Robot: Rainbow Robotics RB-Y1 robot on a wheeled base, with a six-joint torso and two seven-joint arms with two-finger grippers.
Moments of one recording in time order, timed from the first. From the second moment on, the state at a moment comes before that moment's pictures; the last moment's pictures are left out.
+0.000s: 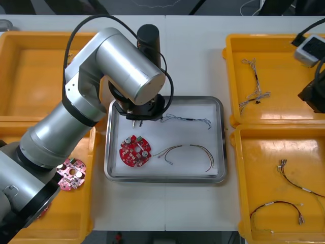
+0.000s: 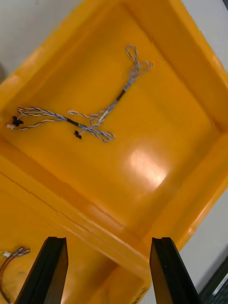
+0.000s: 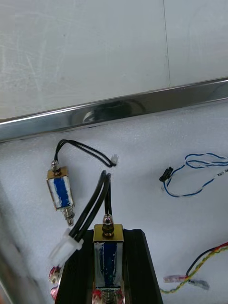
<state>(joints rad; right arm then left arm) -0.40 -0.66 -0.22 -2.31 -0.55 1.92 1.96 -0.83 0.29 -0.52 -1.65 0.42 1.78 -0.91</state>
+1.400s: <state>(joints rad) -0.14 -0.60 -0.36 -2.38 -0.71 1.92 1.35 -0.79 0.38 -0.31 -1.95 0.51 1.91 -0.91</state>
